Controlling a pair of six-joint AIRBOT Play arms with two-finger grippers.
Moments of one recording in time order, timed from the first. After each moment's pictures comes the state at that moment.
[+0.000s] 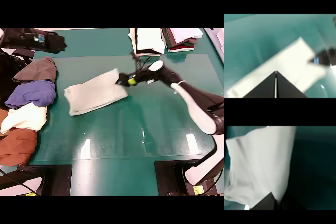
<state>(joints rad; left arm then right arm) -0.28 -1.31 1.71 1.27 -1.05 -1.46 0.24 -1.77 1.51 -0.67 0.90 1.27</state>
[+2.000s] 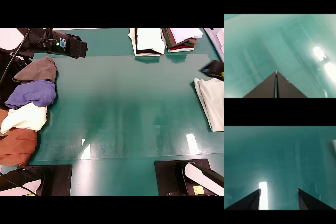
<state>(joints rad) -0.42 -1.31 1.71 1.28 -1.01 -1.48 -0.35 -1.07 1.25 -1.14 1.15 1.35</state>
